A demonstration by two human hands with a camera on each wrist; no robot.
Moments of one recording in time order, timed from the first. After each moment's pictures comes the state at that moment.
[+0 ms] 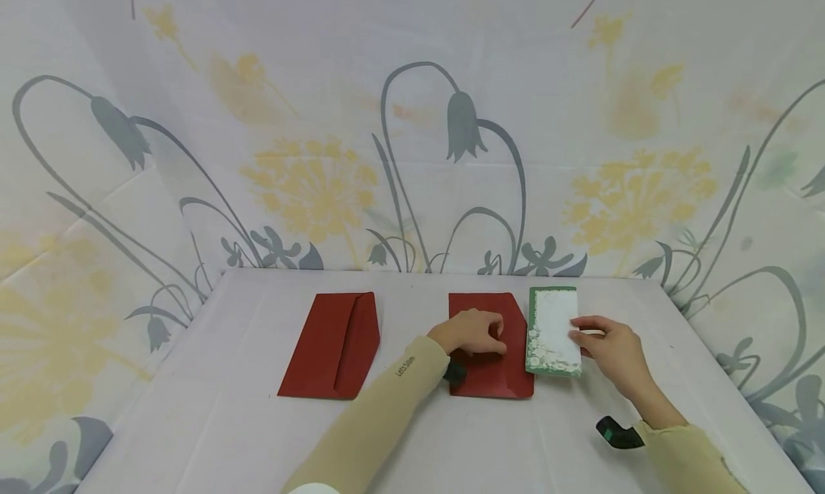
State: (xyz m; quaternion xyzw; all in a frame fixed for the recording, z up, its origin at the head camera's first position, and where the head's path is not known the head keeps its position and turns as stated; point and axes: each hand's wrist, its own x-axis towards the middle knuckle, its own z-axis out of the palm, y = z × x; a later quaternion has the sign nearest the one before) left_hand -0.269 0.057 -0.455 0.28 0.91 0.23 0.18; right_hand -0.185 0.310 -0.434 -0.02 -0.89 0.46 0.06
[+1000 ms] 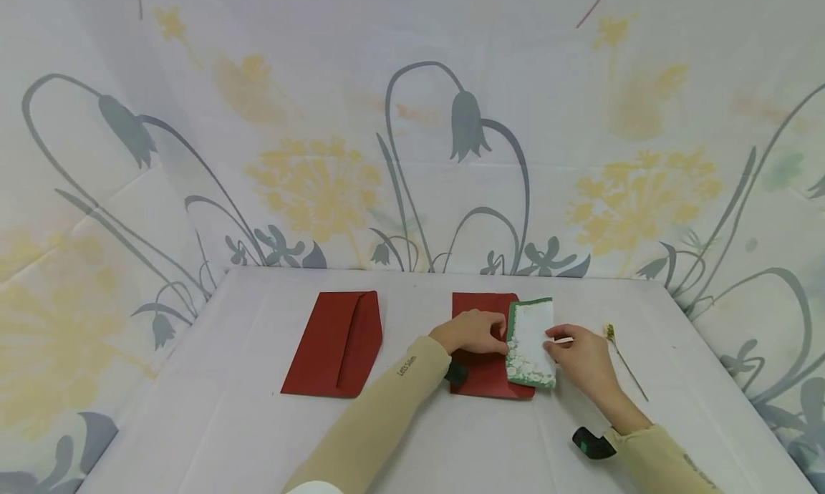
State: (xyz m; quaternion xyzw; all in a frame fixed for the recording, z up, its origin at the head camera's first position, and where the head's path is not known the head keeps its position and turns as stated) left_hand -0.271 0.054 -0.455 0.31 0.91 0.21 0.16; right_hand -0.186 0.266 -0.452 0.02 -0.93 0.37 0.10
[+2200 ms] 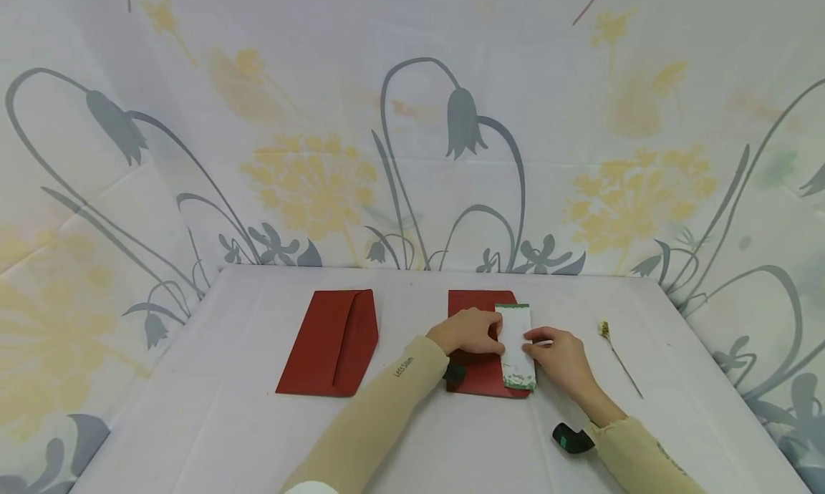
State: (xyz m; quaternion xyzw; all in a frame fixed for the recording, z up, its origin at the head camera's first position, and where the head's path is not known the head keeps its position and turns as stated) left_hand -0.270 0.056 -0.455 0.32 0.92 0.19 0.15; right_hand -0.195 0.249 -0.467 -0.01 -0.92 0.40 0.03
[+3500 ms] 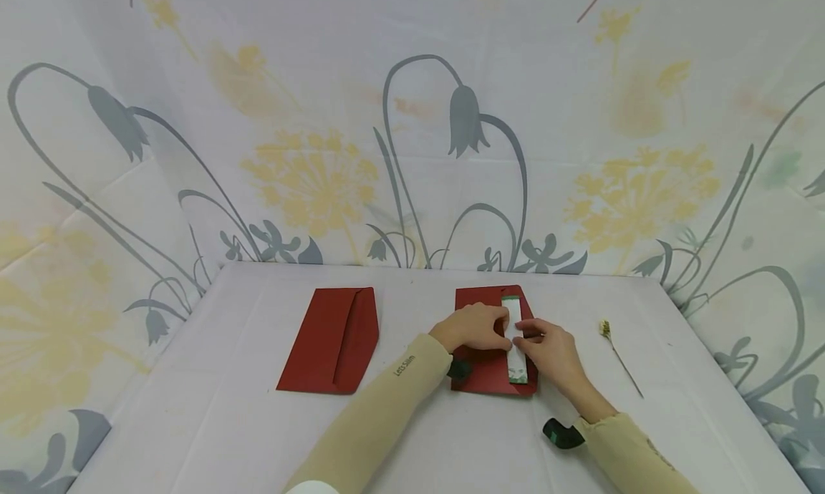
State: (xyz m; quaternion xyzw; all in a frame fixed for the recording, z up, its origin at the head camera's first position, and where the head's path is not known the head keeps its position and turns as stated) left_hand -0.268 0.062 -0.444 0.32 0.92 0.18 0.13; right_hand -0.199 0.237 -0.462 0.04 -0.92 0.39 0.06
